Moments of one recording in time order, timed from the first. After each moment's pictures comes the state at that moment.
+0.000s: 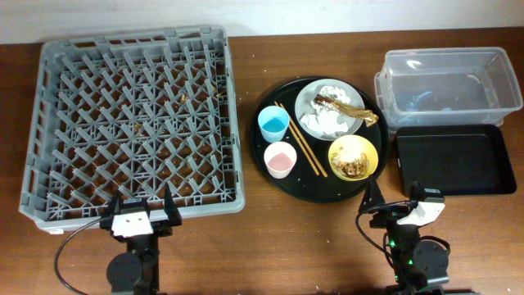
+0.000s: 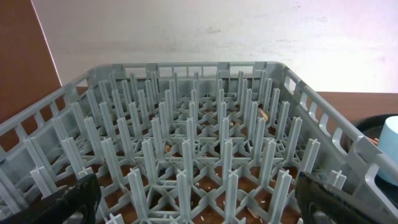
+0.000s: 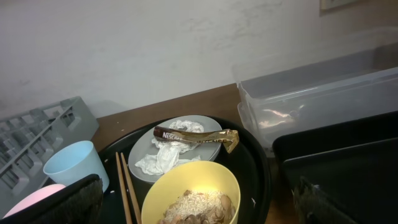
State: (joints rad) left arm 0.02 0.01 0.02 -0.07 -0.11 0.01; right arm 0.11 0.01 0.01 -0.07 0.11 0.28
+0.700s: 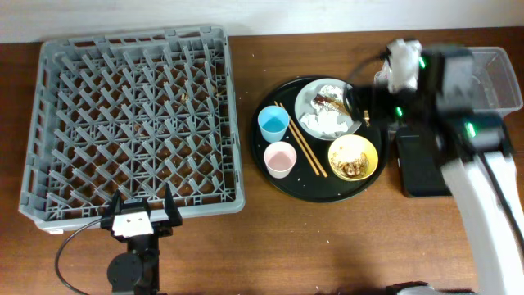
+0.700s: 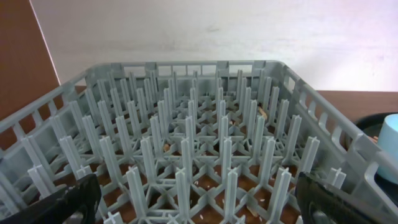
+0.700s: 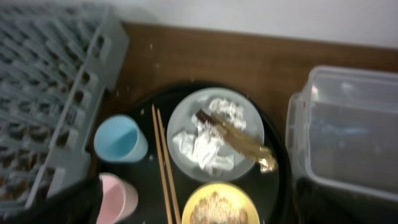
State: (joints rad) left arm 0.02 0.01 0.01 -0.07 -0.11 0.01; right arm 0.11 1.43 1.55 -0.89 -0.15 0.00
